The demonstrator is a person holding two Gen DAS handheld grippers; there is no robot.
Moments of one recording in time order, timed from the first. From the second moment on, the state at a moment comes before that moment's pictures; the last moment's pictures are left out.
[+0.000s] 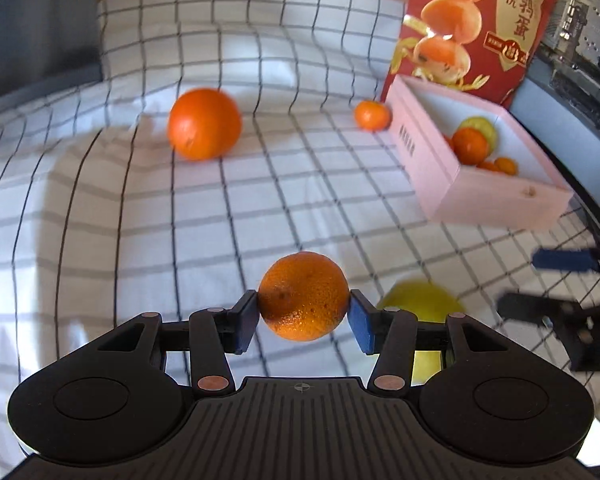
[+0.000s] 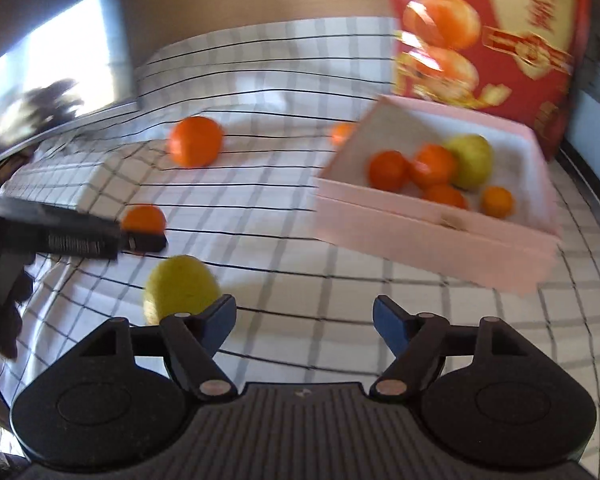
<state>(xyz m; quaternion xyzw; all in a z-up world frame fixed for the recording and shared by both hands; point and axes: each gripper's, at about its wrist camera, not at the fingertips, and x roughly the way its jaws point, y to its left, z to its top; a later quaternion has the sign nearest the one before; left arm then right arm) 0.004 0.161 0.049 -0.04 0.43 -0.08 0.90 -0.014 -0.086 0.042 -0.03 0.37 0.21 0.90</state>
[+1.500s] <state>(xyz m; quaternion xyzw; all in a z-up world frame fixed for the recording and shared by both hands) -0.028 0.197 0.034 -0.07 0.45 -0.01 0.89 -0.035 -0.019 0.028 -0.09 0.39 0.30 0.87</state>
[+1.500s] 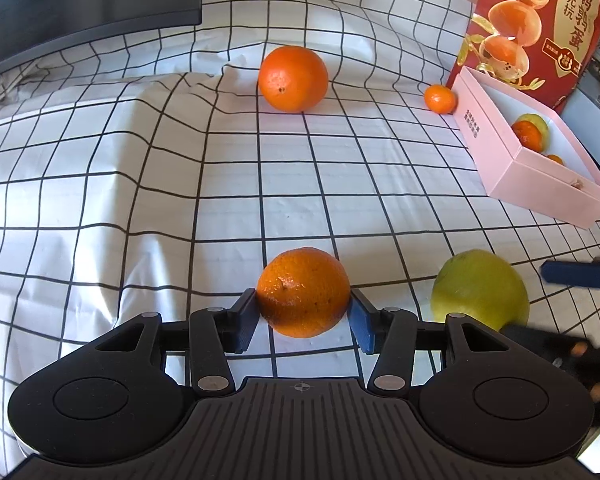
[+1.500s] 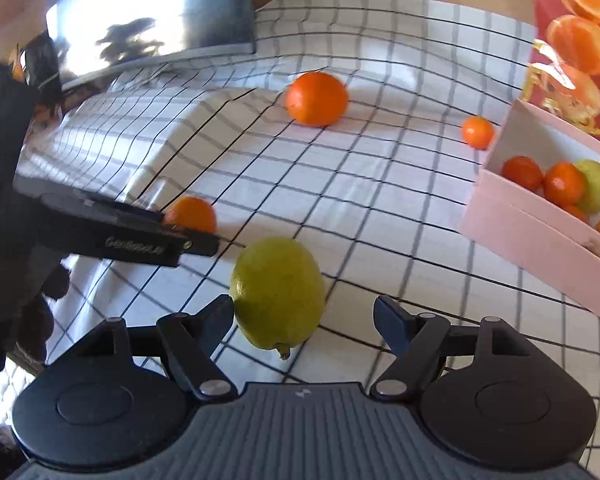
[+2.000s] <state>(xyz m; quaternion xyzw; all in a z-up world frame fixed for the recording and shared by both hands) -0.026 0.206 0.033 -0.10 0.45 -0.02 0.89 -0.021 0.013 0.003 -0.12 0.39 0.31 0.86</state>
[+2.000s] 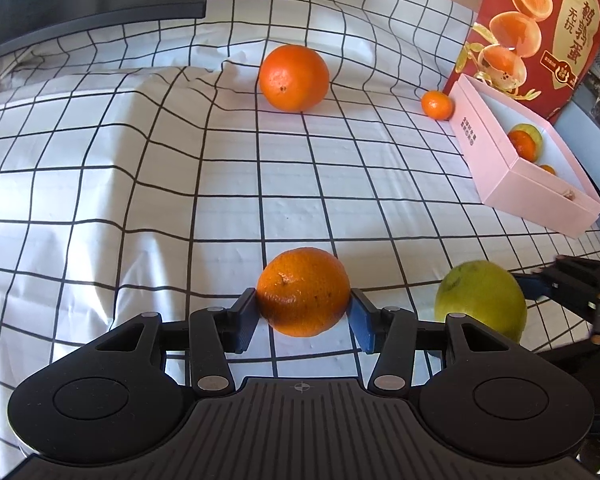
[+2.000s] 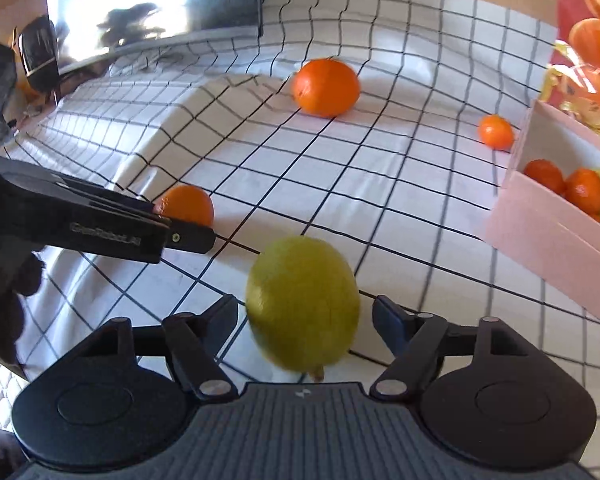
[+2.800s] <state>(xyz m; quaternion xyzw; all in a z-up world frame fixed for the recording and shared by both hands) -0.006 0.139 0.030 -0.01 0.44 -0.10 0.89 -0.014 -0.080 0.012 -0.07 0.40 0.19 0.90</state>
